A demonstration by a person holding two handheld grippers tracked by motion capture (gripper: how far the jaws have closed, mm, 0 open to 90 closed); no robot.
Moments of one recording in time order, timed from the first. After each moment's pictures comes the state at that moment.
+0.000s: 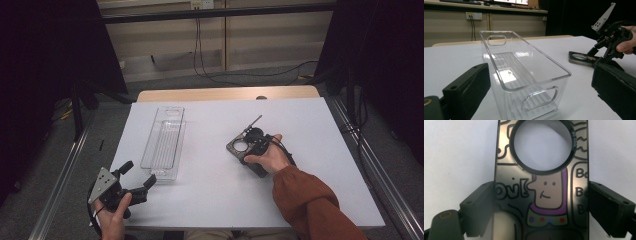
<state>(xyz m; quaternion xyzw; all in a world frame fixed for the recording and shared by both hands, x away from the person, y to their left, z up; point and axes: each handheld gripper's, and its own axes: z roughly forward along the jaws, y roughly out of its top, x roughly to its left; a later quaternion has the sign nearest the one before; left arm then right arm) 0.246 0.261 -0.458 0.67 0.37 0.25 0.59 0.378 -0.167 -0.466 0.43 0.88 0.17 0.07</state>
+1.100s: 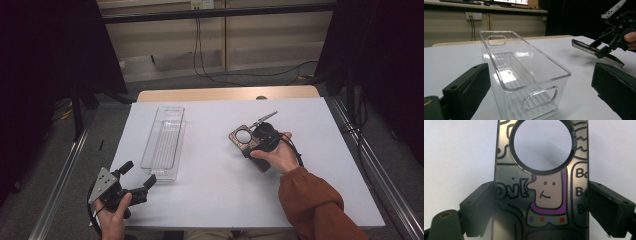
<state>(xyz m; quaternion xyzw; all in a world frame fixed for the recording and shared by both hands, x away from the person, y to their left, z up) 0.246 0.261 -0.458 0.67 0.37 0.25 0.59 0.371 -0.190 -0.446 0.44 0.85 0.27 0.10</state>
